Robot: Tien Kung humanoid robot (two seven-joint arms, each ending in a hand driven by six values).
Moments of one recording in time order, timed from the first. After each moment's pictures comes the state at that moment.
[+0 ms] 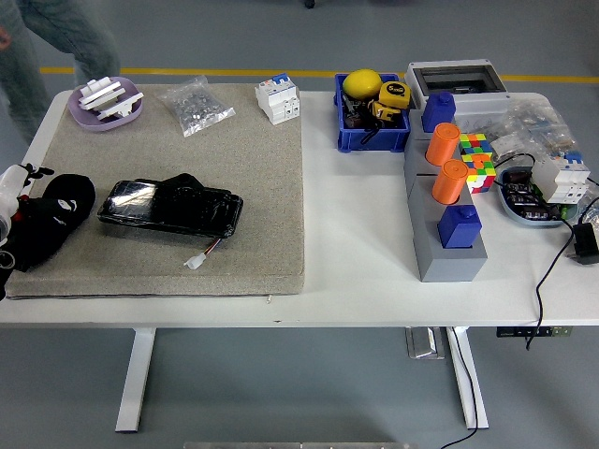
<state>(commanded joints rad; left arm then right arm) -0.42 0.41 -1.30 -0.96 1.79 0.03 0.36 0.13 -0.38 0.60 0.25 -0.59 -0.05 -0.23</state>
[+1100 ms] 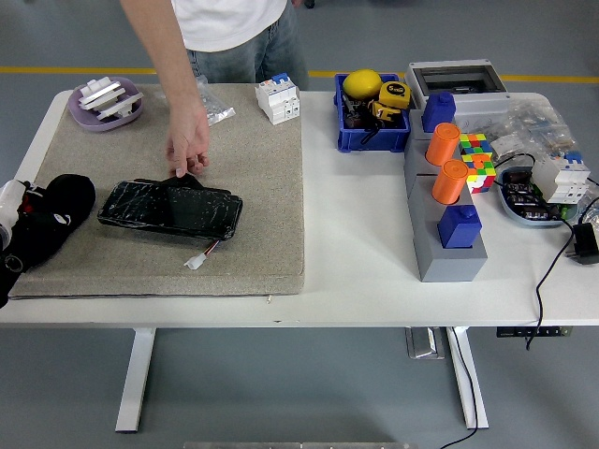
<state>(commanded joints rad) -0.47 0.41 -1.20 -0.80 1.76 0.09 0.33 0.13 -0.37 0.74 0.25 -0.69 -0.07 -0.21</state>
